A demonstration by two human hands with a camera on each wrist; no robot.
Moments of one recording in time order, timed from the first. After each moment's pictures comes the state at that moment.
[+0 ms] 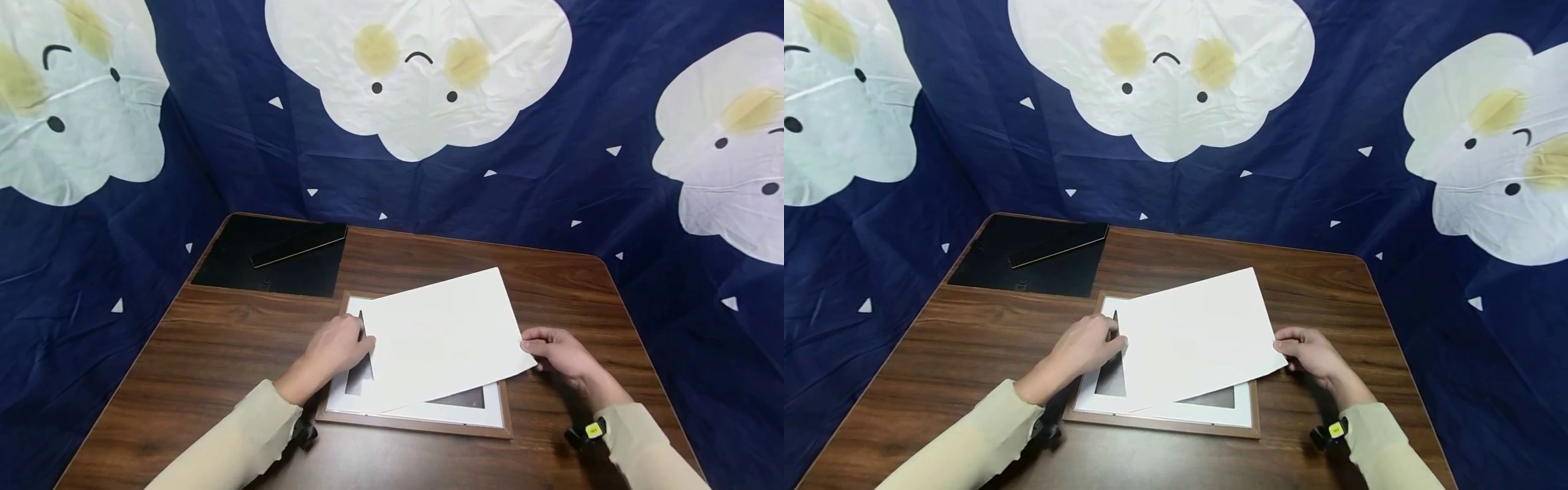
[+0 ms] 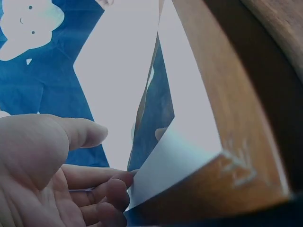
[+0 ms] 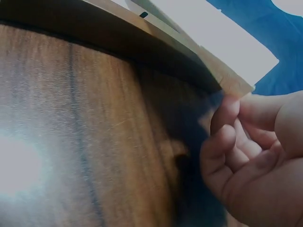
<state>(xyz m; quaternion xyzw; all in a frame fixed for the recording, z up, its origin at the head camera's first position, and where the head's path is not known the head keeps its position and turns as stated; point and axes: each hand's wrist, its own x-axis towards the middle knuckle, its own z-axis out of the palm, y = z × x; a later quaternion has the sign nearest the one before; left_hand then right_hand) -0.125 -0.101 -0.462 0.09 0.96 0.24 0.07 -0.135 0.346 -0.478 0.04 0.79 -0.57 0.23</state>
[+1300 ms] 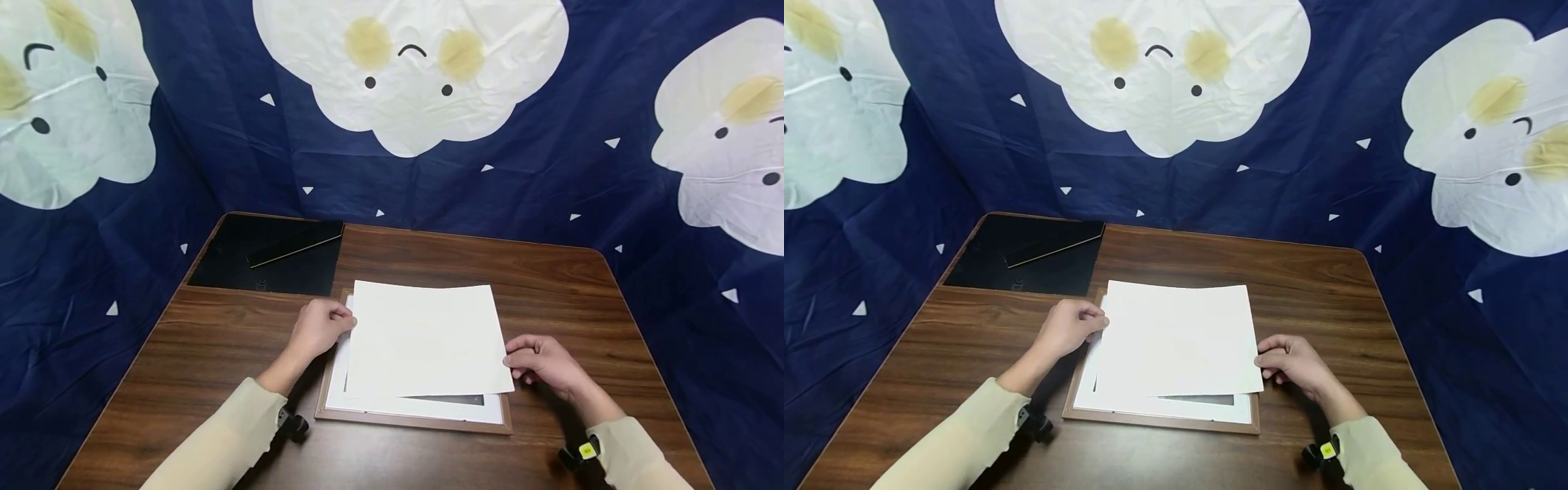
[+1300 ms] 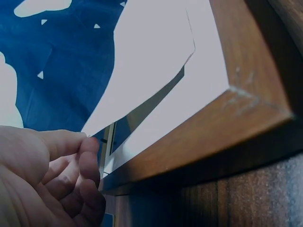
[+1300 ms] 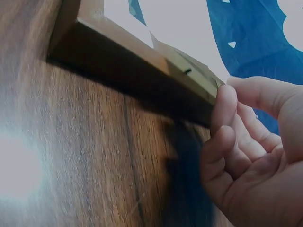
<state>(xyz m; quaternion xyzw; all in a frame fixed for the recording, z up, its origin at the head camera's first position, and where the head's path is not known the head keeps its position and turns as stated) -0.144 -0.128 -0.468 -0.01 0.90 0.44 0.04 -0.110 0.316 -0.477 0.04 0.79 -0.56 0.25</state>
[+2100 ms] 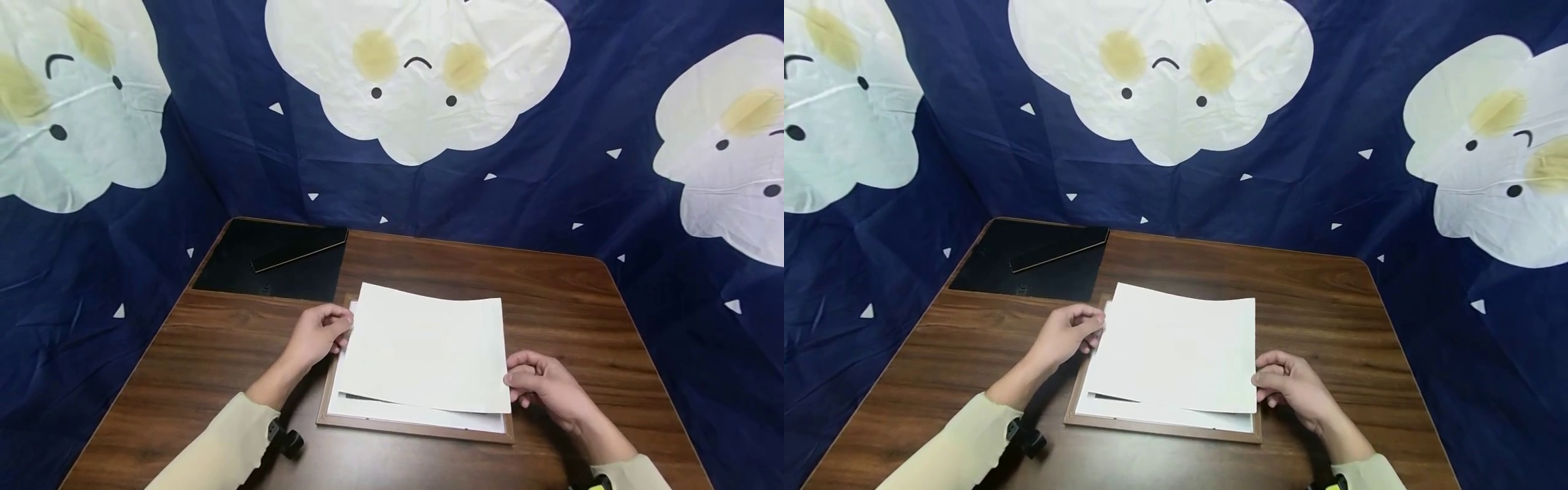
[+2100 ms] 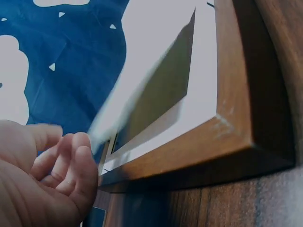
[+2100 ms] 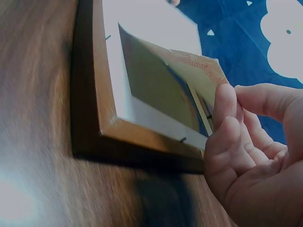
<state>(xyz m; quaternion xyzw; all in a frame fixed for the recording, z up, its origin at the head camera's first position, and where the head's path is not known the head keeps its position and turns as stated) -0.133 -0.137 -0.466 -0.04 0.77 0.63 0.09 -0.079 0.295 -0.457 0.02 0.71 -0.65 0.26</state>
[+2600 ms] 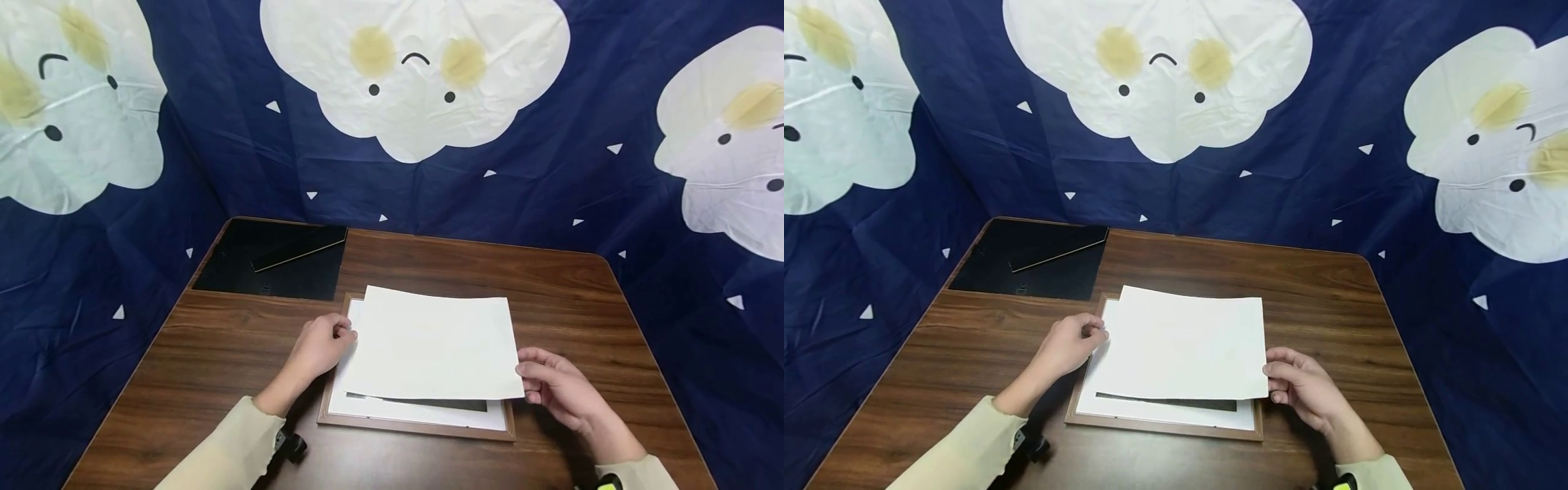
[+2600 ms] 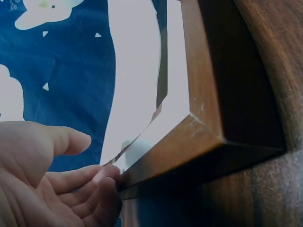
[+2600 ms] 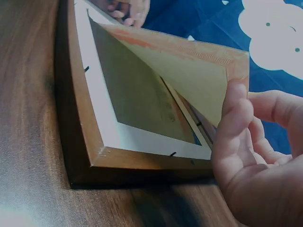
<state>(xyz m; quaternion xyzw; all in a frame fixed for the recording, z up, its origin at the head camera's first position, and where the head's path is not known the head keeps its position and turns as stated) -0.120 -0.128 -0.465 0.00 0.92 0.38 0.04 -0.074 0.305 -0.454 0.04 0.62 -0.74 0.27</state>
